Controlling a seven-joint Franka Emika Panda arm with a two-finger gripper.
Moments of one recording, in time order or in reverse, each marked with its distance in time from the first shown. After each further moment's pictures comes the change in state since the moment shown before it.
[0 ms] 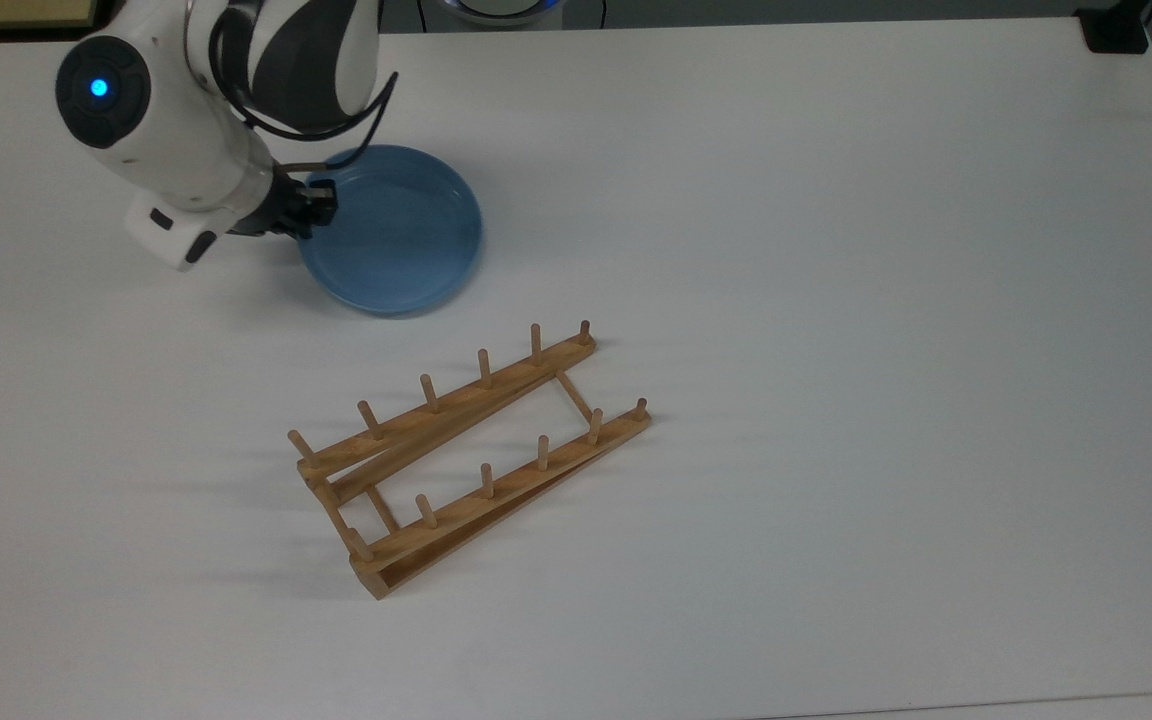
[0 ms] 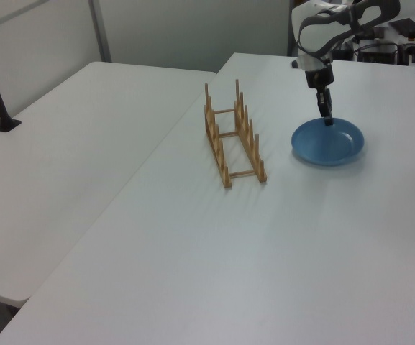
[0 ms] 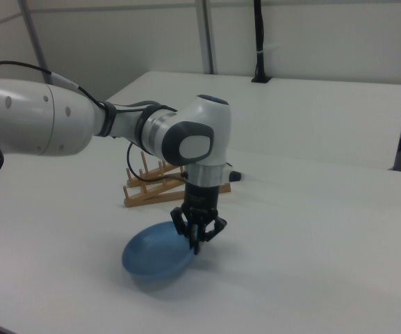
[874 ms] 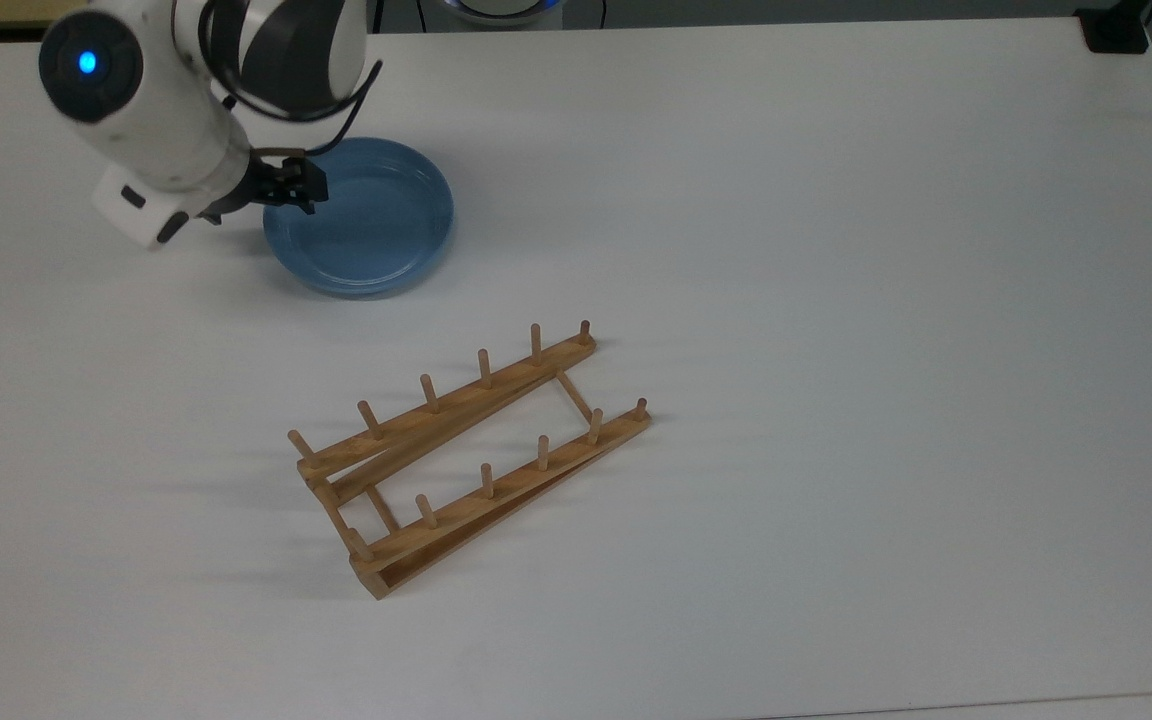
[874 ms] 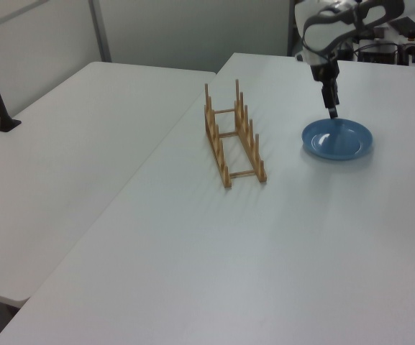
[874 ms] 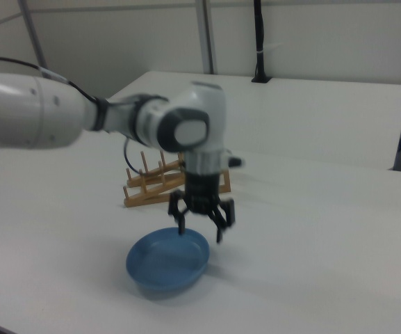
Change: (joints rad) arm 0.025 -0.048 -0.024 0.008 -0.091 -0.004 0.071
